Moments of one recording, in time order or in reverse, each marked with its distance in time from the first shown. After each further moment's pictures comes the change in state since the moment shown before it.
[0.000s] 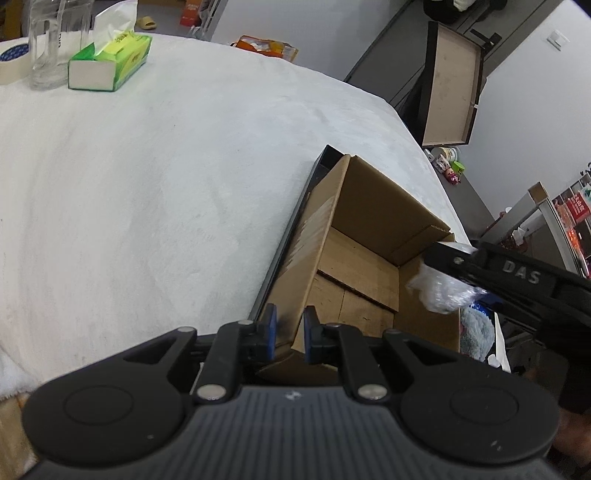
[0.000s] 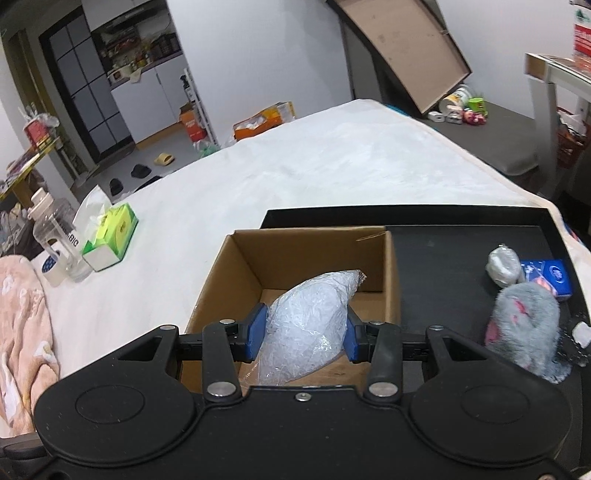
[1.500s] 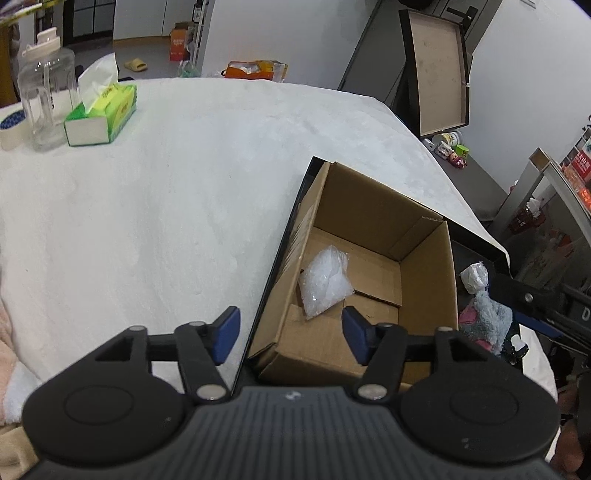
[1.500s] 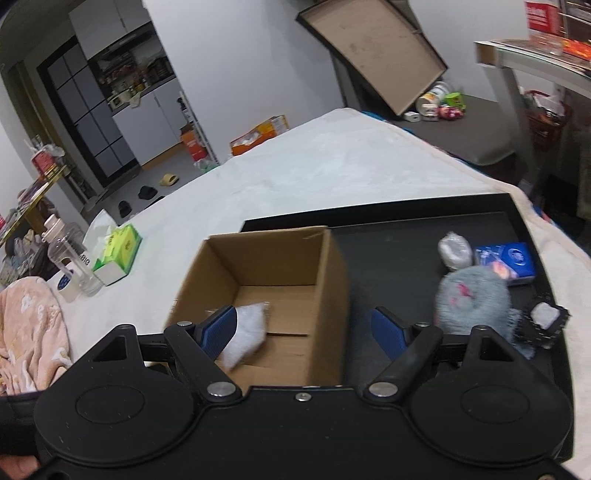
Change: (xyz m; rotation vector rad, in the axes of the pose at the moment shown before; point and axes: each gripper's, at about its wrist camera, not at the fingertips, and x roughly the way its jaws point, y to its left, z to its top) left arm -0.016 -0.044 -0.007 0.163 -0.055 0.127; right arm -0.046 -0.071 -0.014 0.079 -0.042 0.041
